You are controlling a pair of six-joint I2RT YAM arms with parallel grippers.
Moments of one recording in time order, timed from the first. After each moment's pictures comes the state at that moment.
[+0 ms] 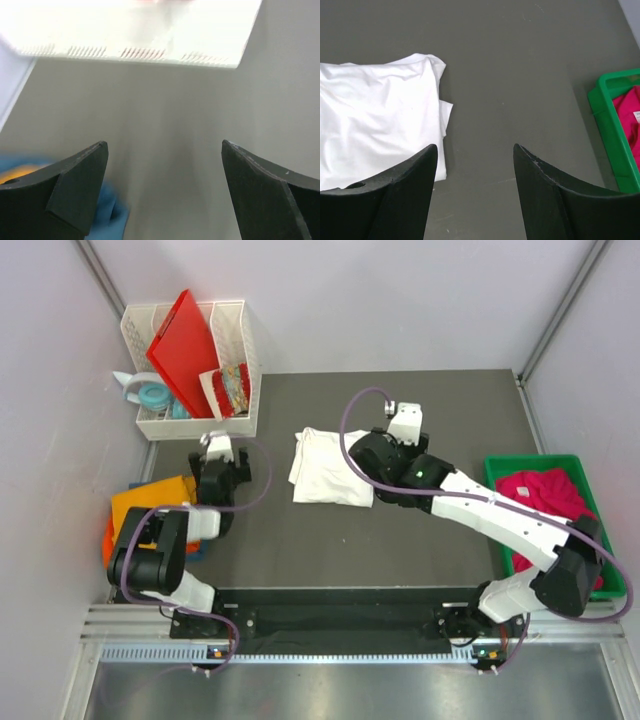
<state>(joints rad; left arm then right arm) -0.11 1.53 0.38 0.90 -0.32 0.00 0.93 1.40 1.29 -0.72 0.99 0.69</state>
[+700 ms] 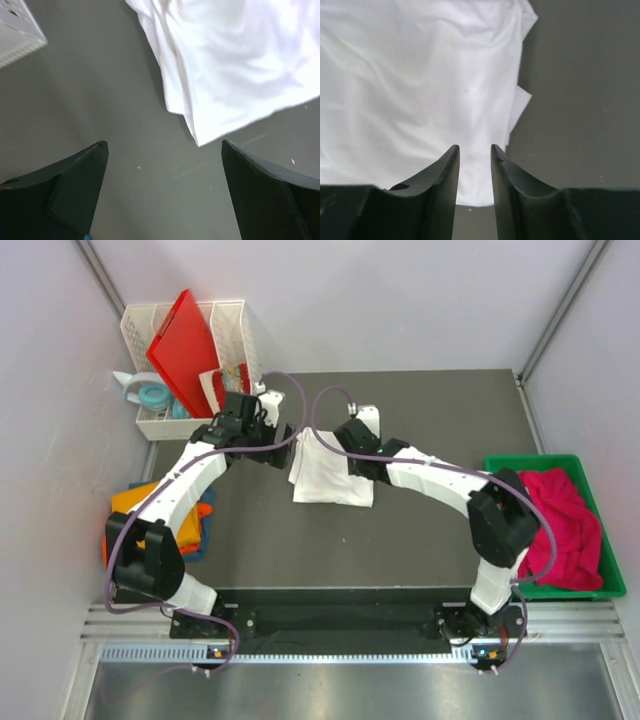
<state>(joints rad) -0.29 1.51 1.27 -0.56 0.15 0.05 0.76 1.77 1.34 -0.45 0.52 0.50</state>
